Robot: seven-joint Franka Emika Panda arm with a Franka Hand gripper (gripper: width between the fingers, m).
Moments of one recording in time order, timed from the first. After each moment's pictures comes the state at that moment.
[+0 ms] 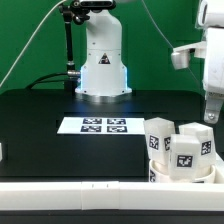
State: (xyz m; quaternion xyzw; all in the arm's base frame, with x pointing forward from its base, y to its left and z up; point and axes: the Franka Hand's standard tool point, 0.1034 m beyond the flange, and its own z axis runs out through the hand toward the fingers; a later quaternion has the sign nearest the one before) arm 0.611 0.121 0.109 0.81 0.59 0.00 0.06
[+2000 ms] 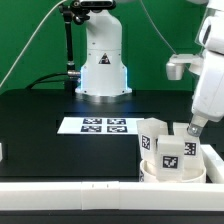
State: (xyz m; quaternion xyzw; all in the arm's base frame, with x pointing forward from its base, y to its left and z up) arm 0.610 0.102 0.086 0.82 0.56 -0.09 0.09
